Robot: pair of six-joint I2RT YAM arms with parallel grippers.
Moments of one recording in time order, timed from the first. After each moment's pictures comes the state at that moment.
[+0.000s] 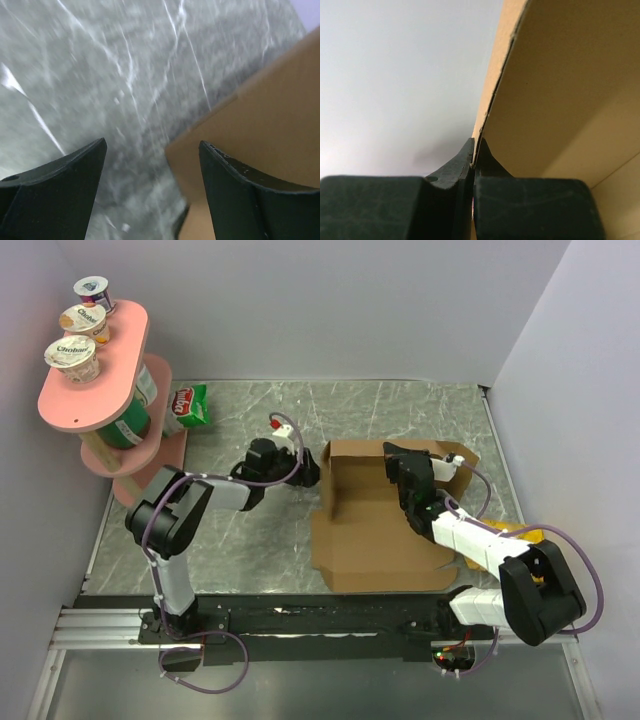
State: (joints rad) left arm -0.49 1.87 0.90 0.62 0.35 -0.39; right arm 0.46 1.26 0.59 0.38 0.52 1.51
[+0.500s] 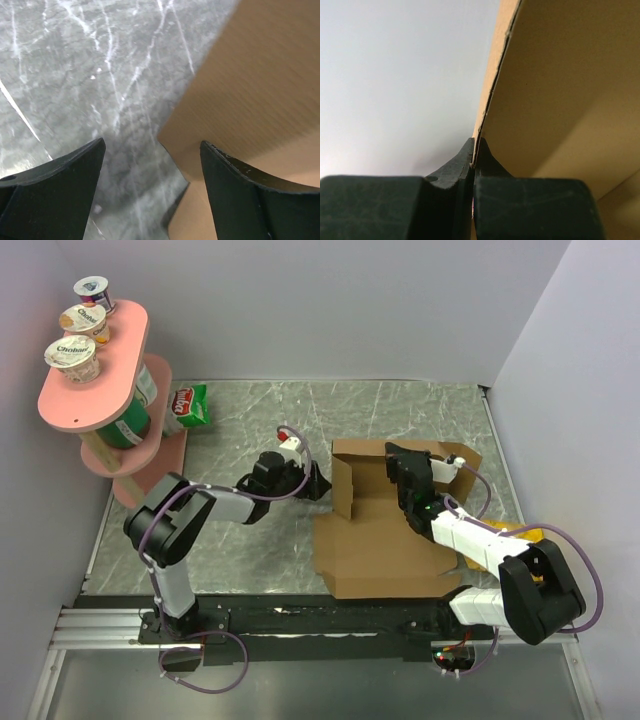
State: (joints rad) left arm -0.59 1.83 0.81 0.65 0.24 -0.41; right arm 0.46 1.27 0.60 0.35 0.56 1.53
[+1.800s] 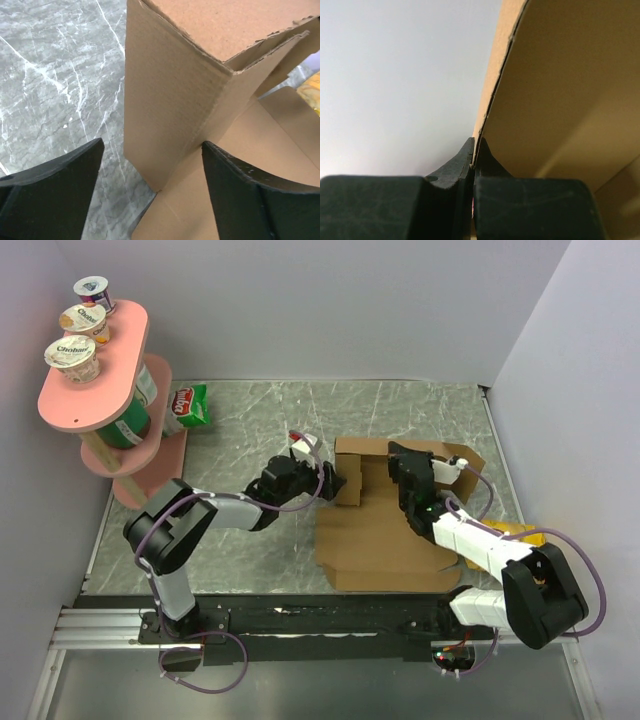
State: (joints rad) left arm -0.69 1.78 0.81 0.78 0.13 -0.33; right arm 0.47 1.25 0.59 0.36 0.60 1.52
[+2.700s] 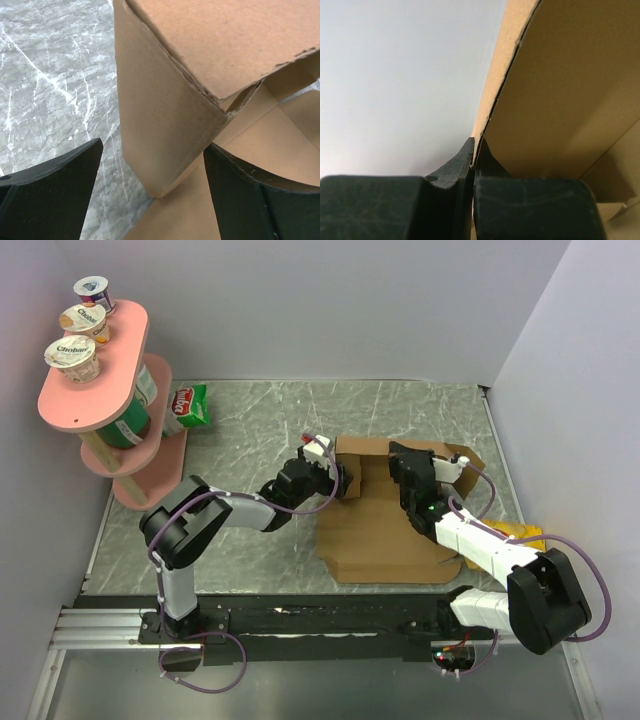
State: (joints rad) left arm -0.77 1.86 0.88 0.79 -0.06 -0.27; right arm 0.47 1.21 0.62 0.27 0.60 1.51
